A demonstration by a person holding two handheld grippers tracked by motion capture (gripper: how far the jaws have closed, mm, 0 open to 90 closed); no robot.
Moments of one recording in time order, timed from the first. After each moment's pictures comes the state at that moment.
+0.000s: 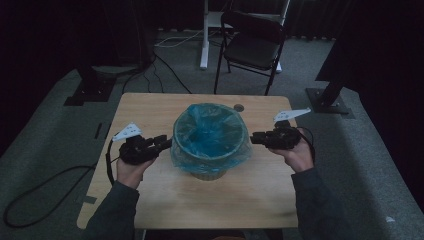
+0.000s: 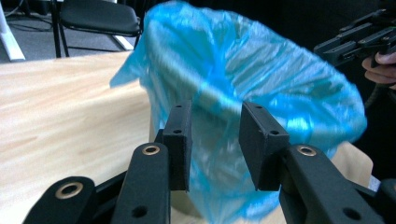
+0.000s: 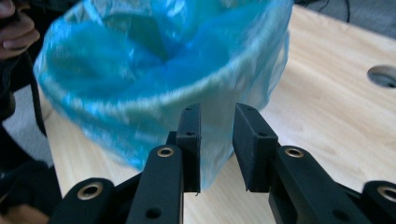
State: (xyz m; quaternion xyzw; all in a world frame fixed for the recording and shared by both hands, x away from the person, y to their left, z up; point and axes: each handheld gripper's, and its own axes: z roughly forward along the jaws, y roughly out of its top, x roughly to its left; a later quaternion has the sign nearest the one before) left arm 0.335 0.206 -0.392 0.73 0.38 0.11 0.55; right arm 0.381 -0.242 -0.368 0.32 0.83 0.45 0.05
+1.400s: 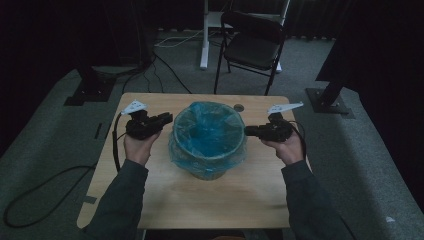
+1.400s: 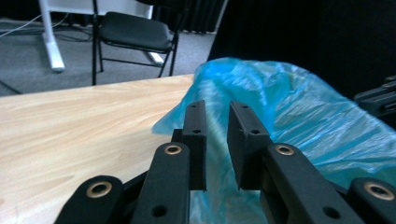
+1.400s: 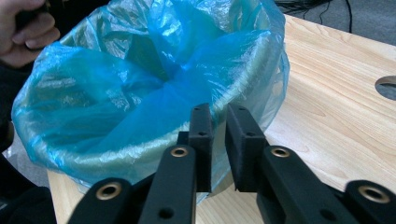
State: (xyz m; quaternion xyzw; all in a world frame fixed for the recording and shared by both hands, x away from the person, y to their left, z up) left arm 0.391 0.197 -0.371 0.71 0.43 0.15 0.54; right arm 0.406 -0.227 -0.373 0.34 0.81 0.47 0.04
